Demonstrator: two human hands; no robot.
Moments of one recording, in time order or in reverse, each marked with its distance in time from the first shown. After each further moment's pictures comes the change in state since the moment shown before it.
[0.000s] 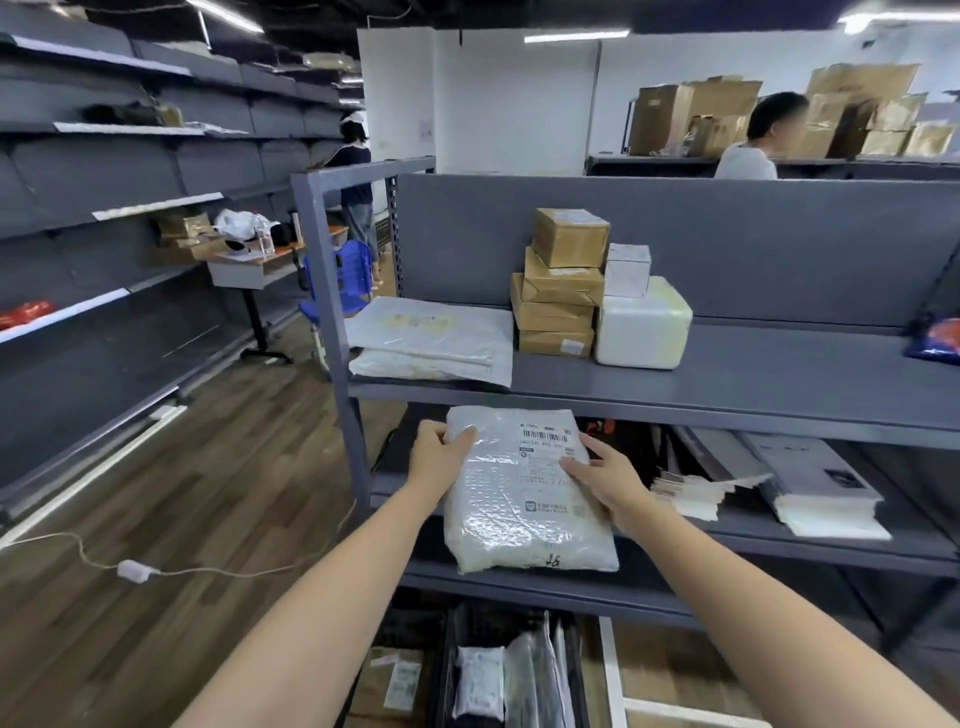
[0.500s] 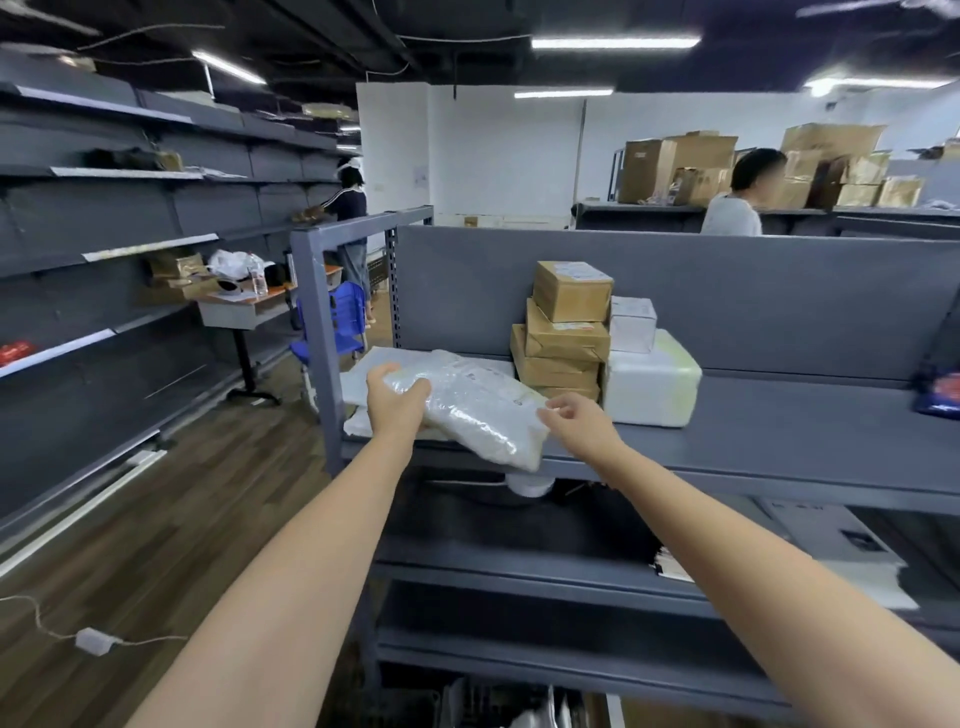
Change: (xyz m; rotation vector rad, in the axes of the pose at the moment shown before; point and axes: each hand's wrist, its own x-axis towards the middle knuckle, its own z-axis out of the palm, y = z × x) left_hand 0.095 0.100 -0.032 -0.224 0.279 0.147; right_hand 0.061 -0.122 0.033 -0.469 0.077 -0.309
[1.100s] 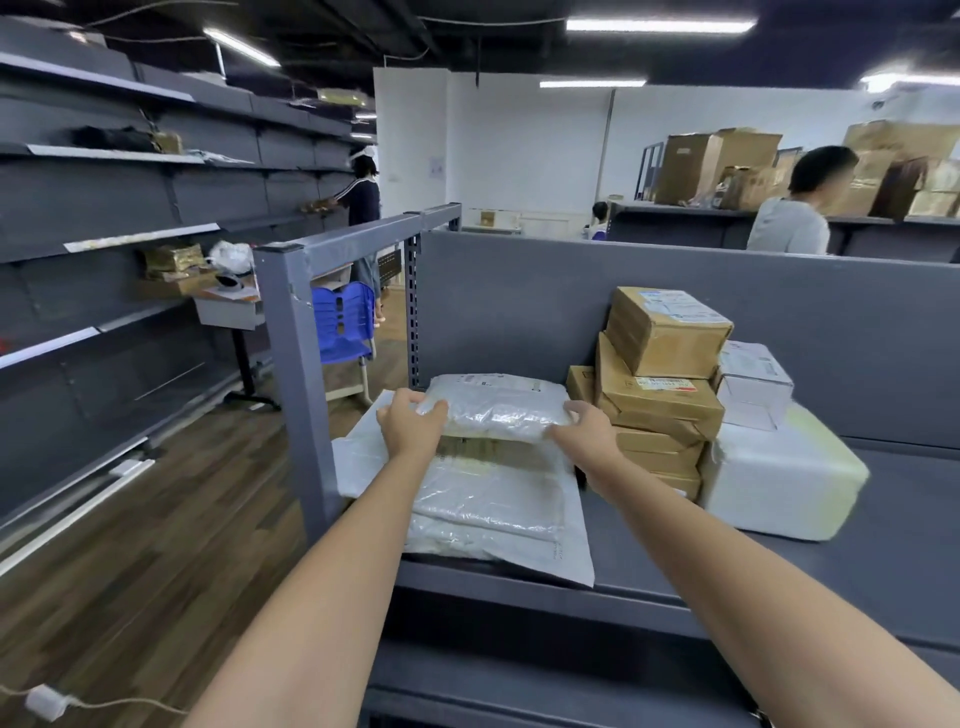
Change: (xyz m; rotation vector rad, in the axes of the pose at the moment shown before) left_hand 0.223 -0.060 0.055 0.285 0.019 -0.056; right_hand 0.239 -0.011 0.090 0.069 0.110 0.157
